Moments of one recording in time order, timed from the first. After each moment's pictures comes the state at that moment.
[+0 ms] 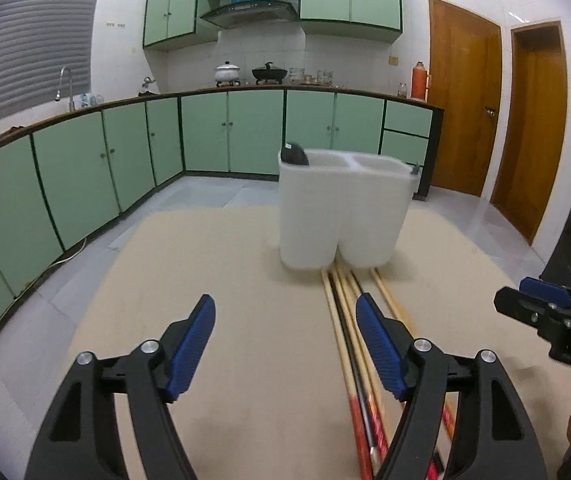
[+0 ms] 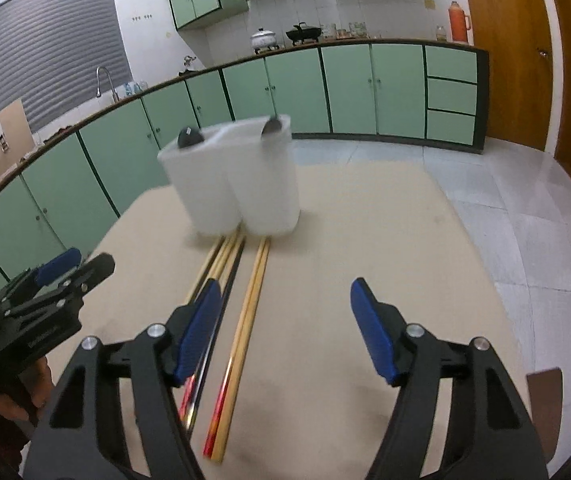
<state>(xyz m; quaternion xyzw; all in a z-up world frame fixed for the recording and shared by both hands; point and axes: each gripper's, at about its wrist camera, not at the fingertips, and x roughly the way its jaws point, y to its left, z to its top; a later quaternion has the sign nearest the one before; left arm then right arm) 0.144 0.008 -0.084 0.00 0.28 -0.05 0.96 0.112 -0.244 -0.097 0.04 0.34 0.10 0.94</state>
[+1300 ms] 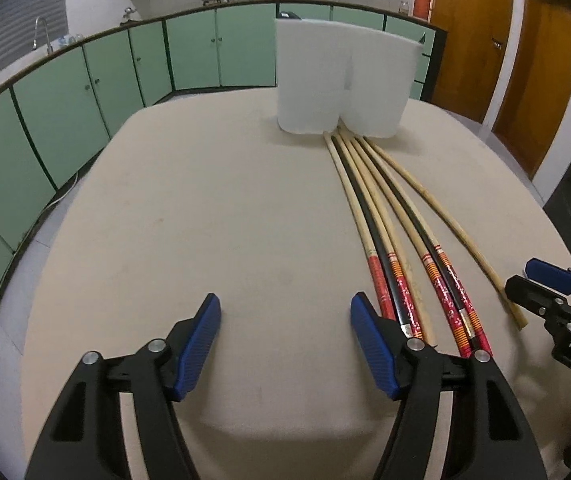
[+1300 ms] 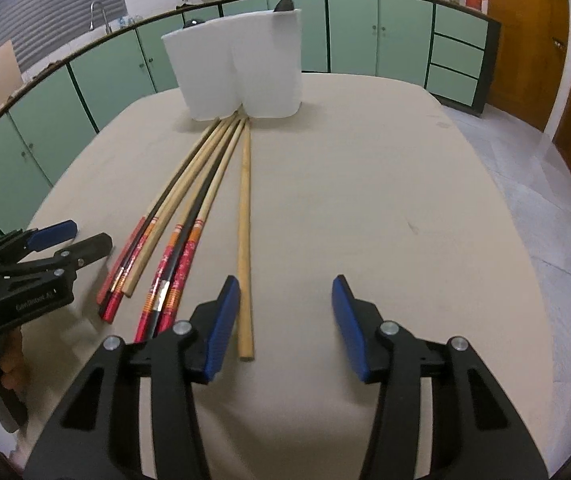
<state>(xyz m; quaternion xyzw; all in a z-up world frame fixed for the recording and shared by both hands) 0.132 0.015 -0.133 0.02 0.43 -0.07 0.90 0.088 -0.242 -0.138 0.01 0.43 0.10 0.90</state>
